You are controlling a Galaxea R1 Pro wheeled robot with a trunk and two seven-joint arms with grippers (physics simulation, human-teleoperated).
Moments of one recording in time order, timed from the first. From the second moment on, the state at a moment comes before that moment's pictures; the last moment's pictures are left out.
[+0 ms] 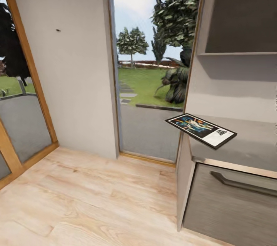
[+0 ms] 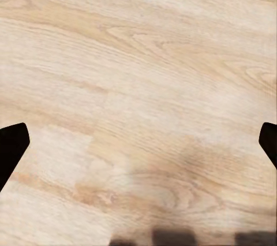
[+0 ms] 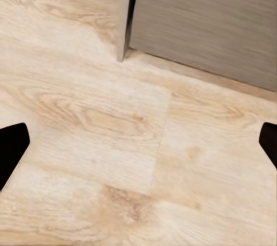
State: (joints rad) left arm 0.03 -0.02 0.01 -0.73 0.00 0.00 0.00; right arm -0.16 -0.12 0.00 -0.41 0.00 -0.16 -0.01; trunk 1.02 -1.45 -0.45
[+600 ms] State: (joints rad) left arm 0.03 -0.02 0.01 -0.73 0.00 0.00 0.00; right arm -0.16 -0.12 0.00 -0.41 0.00 -0.16 -0.01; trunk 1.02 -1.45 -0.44
